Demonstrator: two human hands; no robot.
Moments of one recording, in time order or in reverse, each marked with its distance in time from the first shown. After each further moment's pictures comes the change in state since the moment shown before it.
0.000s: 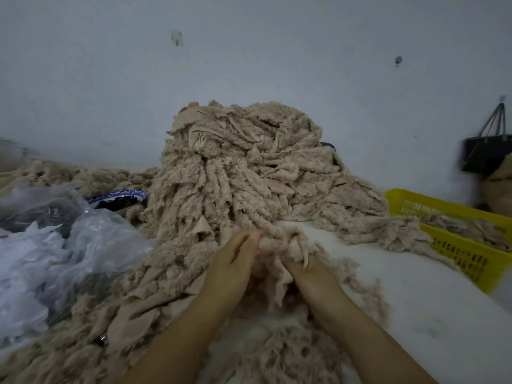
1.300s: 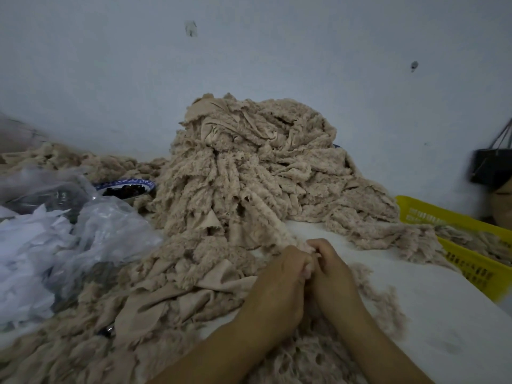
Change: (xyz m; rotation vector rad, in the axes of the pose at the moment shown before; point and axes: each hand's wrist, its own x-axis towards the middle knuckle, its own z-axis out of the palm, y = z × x) left_hand -0.020 0.004 0.033 0.447 -0.125 0.587; right_hand 0.013 0.008 -0.002 -0.479 0.291 -0.294
